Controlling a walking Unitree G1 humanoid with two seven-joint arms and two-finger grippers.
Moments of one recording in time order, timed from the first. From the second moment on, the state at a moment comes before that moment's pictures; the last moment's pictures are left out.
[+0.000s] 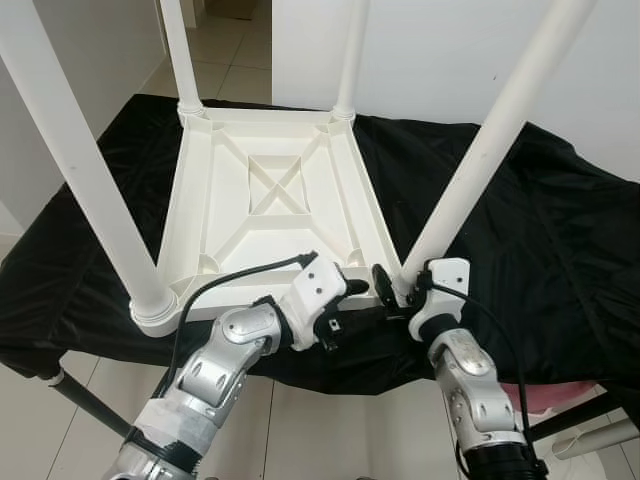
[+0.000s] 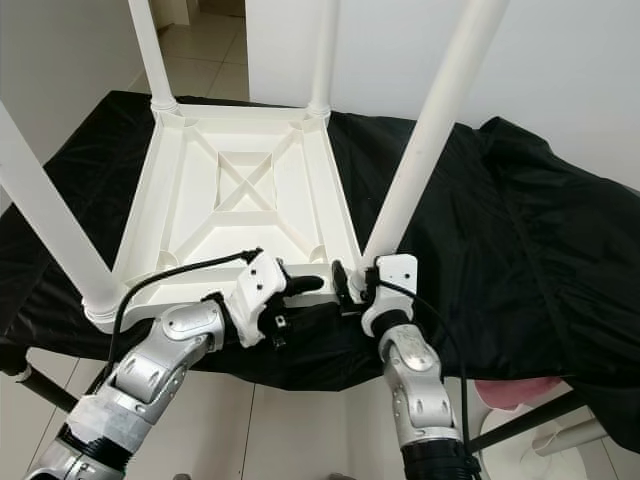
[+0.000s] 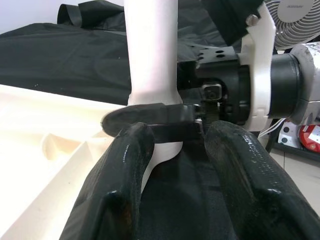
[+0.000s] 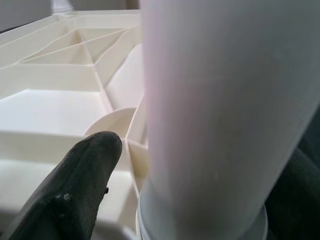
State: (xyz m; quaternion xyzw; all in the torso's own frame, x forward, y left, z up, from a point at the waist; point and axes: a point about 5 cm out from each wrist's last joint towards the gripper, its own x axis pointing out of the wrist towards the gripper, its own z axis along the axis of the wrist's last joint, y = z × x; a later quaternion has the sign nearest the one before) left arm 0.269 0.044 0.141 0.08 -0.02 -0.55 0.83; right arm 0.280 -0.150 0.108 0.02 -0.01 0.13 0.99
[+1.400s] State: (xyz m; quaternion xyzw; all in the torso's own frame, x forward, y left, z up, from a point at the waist) left arm 0.275 0.044 0.150 0.09 -0.04 -0.55 0.83; right arm 0.297 -0.192 0.120 -0.09 -0.01 0.33 0.94
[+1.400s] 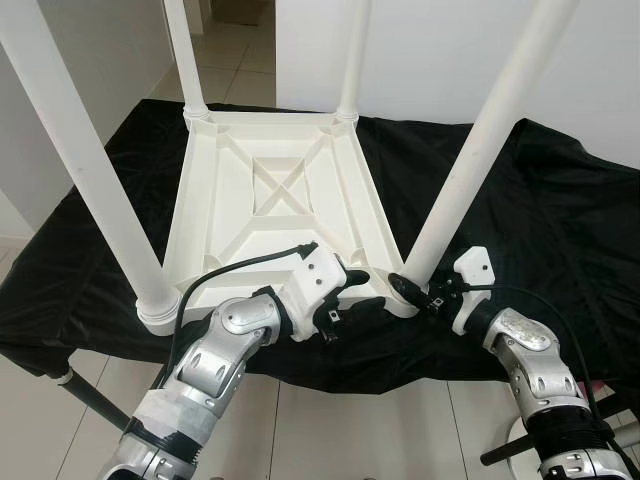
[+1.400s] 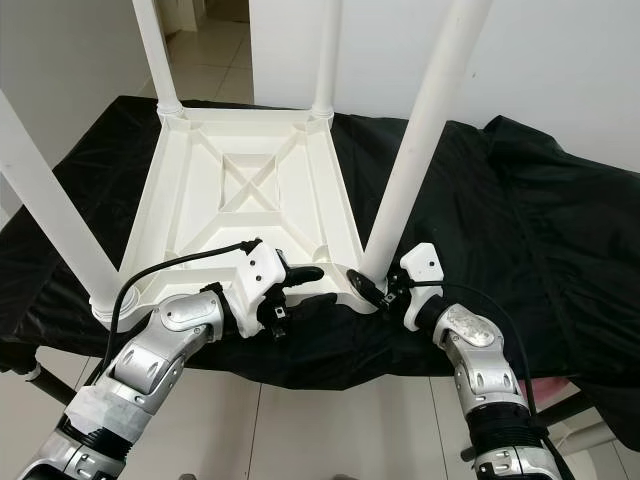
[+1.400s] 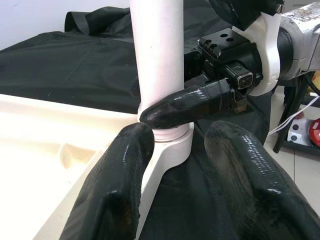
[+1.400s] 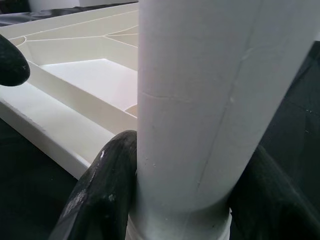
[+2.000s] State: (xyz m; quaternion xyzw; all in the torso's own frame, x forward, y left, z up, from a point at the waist) left arm 0.275 0.044 0.149 0.09 -0.03 -0.55 0.83; right arm 0.279 -0.171 0.115 -0.04 -0.02 0.23 0.97
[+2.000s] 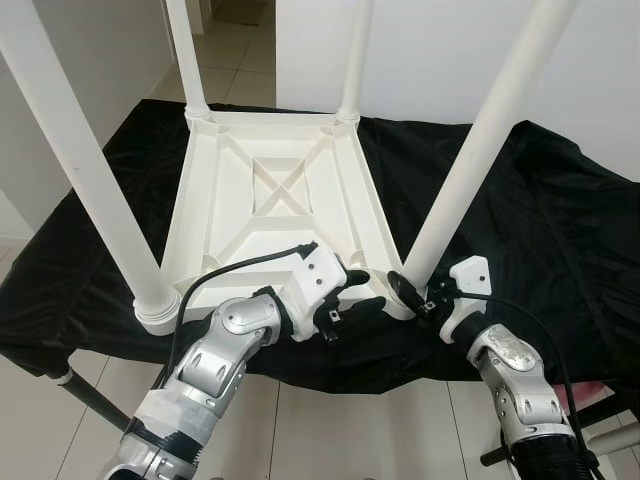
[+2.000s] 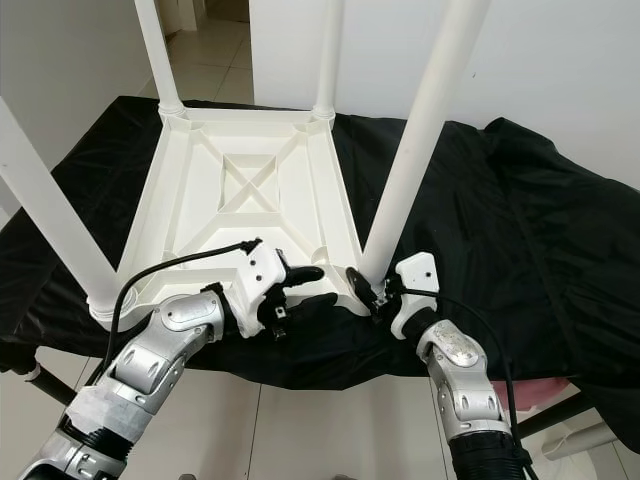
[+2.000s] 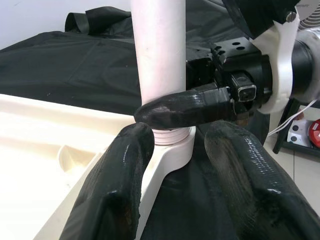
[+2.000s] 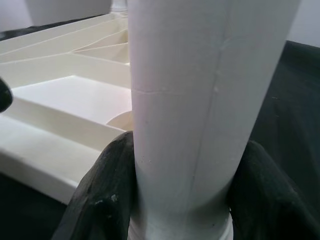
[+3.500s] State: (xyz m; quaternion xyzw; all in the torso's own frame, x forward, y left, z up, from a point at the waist) left arm 0.274 0.043 0.147 0.09 -0.03 -0.55 0.83; right arm 0.265 -0.147 0.112 0.02 0.00 0.12 0.99
